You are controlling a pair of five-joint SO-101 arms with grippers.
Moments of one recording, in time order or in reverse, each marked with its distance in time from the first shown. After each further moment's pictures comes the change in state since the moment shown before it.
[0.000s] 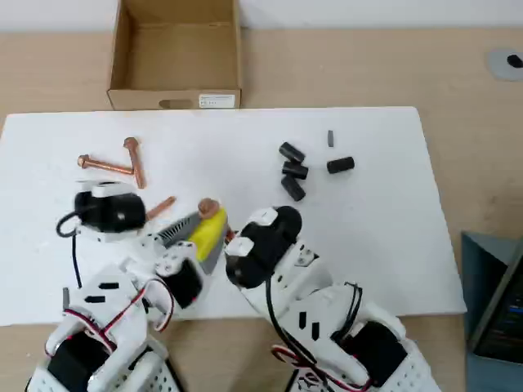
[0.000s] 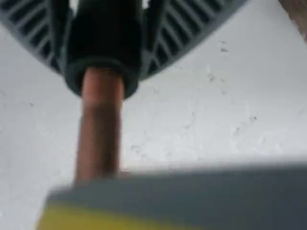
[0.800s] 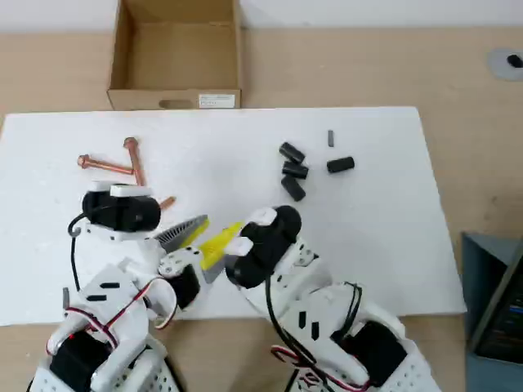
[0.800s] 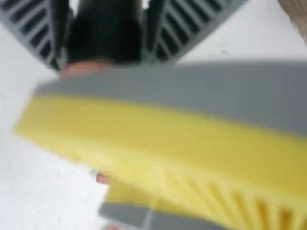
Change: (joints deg) left arm -3.9 -0.1 1.1 5.5 -6.0; right arm 0.1 0.1 0.0 0.0 0.0
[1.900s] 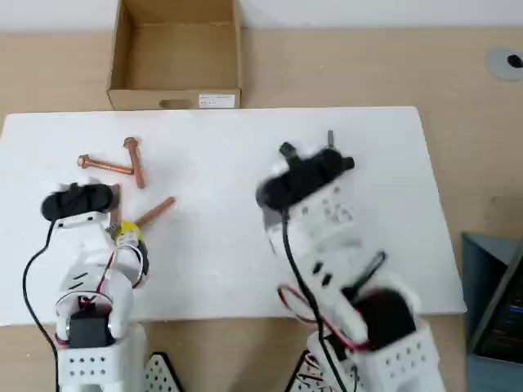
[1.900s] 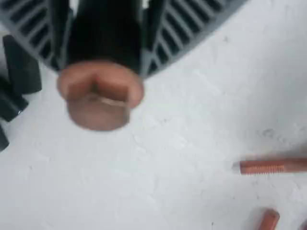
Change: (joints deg) left arm -37.0 0.1 22.0 -2.2 -17.9; right arm 19.2 24.5 -19.3 0.0 0.0
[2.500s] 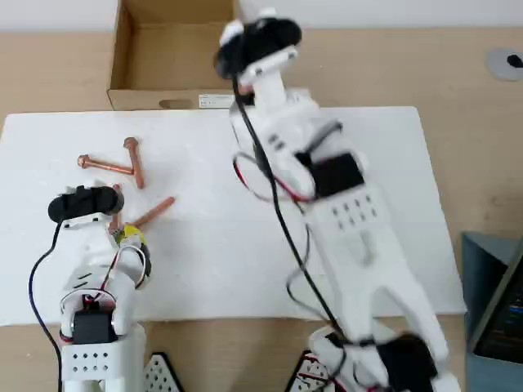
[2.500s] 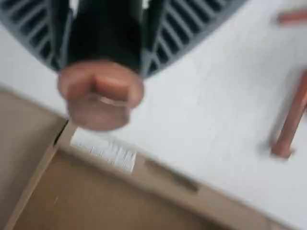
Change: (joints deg) left arm 0.0 0.0 3.5 -1.6 0.0; right arm 2.2 52.0 -40.4 -14.0 0.2
